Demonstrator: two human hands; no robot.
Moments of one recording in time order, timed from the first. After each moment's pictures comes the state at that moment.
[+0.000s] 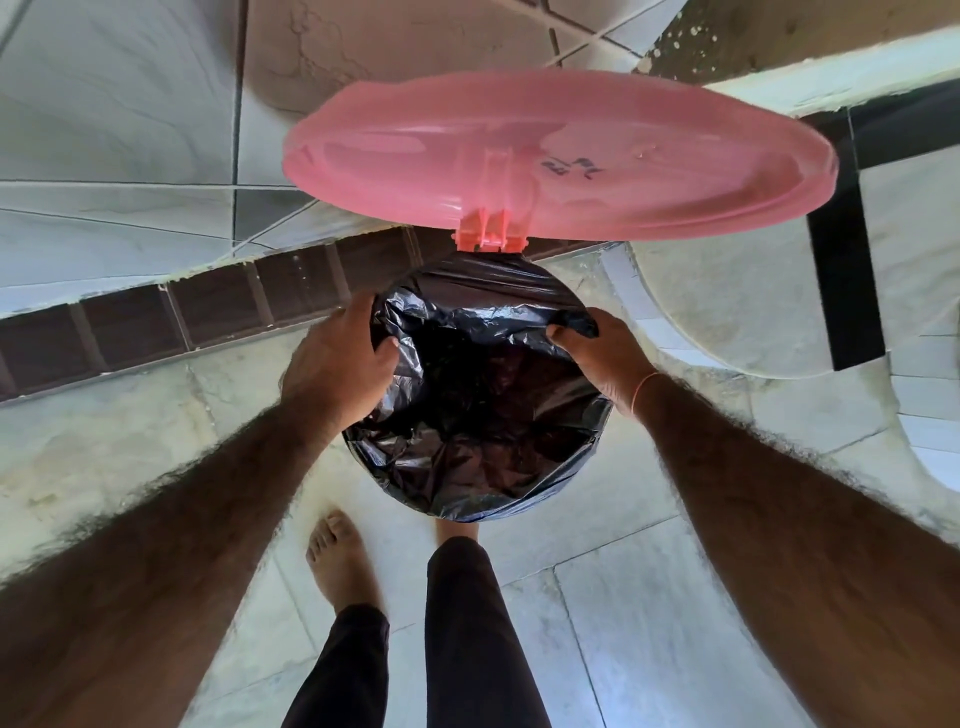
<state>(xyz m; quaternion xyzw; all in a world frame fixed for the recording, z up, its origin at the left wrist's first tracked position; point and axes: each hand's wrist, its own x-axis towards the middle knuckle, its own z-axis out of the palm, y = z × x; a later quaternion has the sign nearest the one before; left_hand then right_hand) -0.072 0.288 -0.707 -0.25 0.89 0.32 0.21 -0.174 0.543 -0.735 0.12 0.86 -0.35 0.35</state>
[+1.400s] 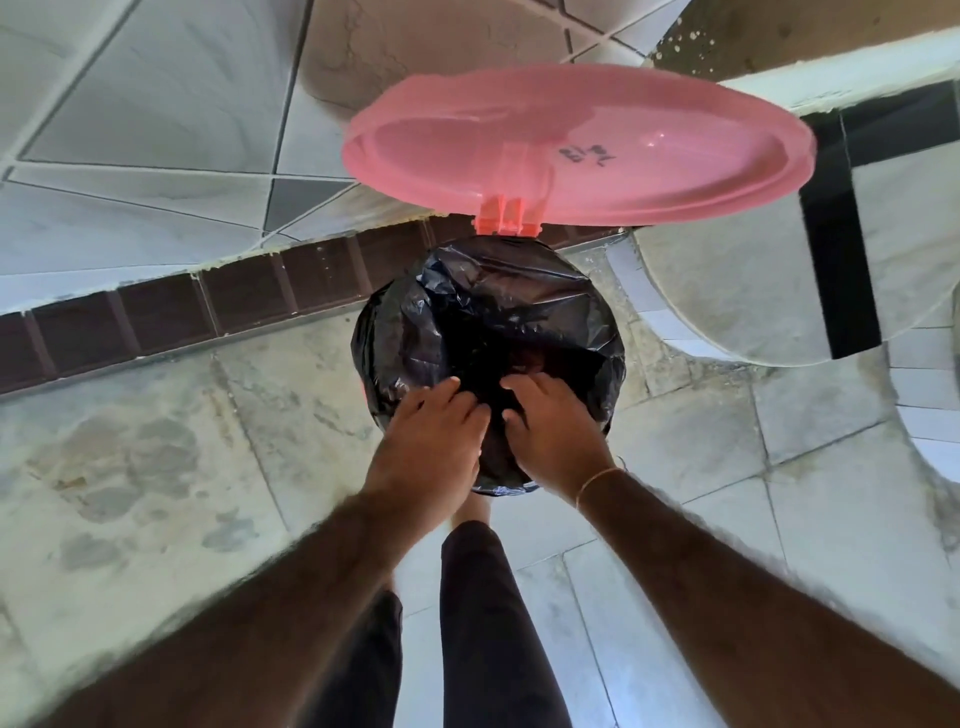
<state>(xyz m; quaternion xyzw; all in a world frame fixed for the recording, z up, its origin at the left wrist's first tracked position) 0.009 0.356 -0.673 0.07 0.96 0.16 0.23 -0.057 0.513 -0.692 -0.25 0.92 -0.16 0.25</state>
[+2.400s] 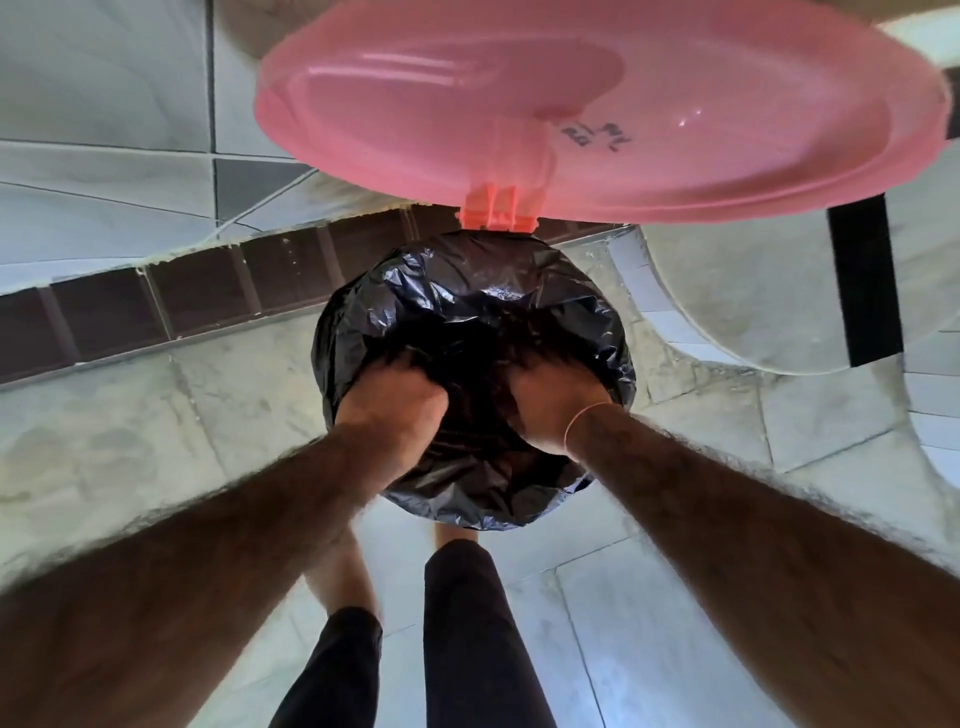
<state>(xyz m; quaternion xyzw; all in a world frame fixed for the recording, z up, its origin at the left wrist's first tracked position) -0.051 0.341 -0.729 0.10 0.94 0.03 0.34 -0.120 0.507 -0.746 -0.32 0.86 0.10 0.40</state>
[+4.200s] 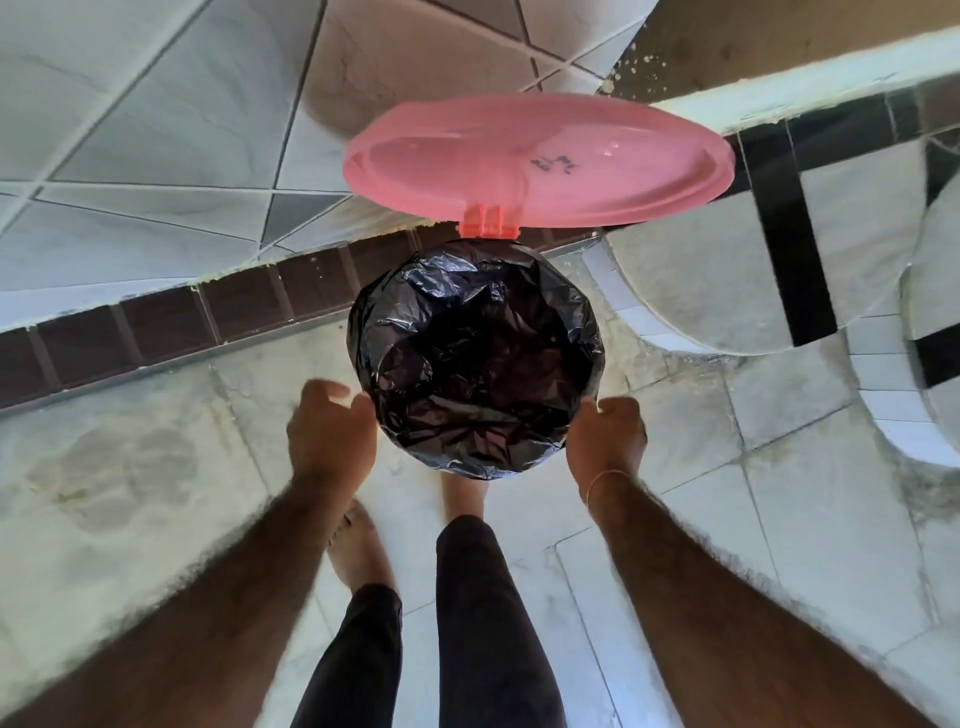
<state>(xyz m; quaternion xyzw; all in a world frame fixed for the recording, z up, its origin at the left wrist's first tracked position) 0.026 0.308 -0.667 -0.52 0.73 0.41 0.15 -0.043 0.536 -0.663 0.36 0.88 -0.27 0.16</state>
